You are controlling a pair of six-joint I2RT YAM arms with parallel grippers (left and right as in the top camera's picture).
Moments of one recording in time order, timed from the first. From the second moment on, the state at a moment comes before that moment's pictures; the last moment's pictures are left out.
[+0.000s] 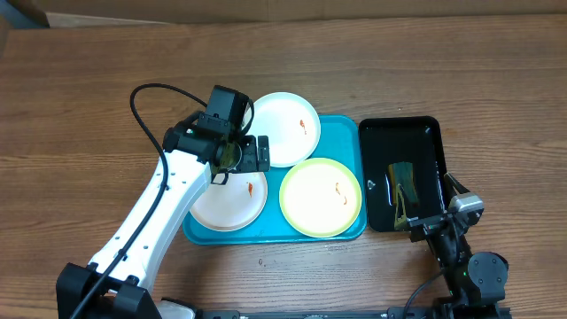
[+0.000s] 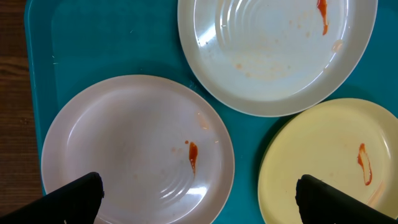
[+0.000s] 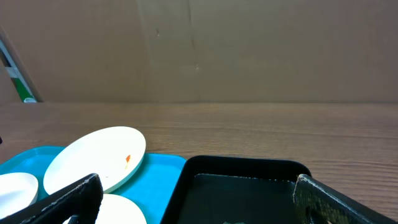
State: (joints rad) left arm -0.33 1.53 1.21 -0.91 -0.02 -0.39; right arm 0.08 0.02 0.02 -0.02 -0.17 0.10
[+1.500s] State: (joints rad) left arm -0.35 1.53 1.21 -0.86 0.11 -0.38; right arm 0.08 0.02 0.02 -0.02 -0.17 0.10
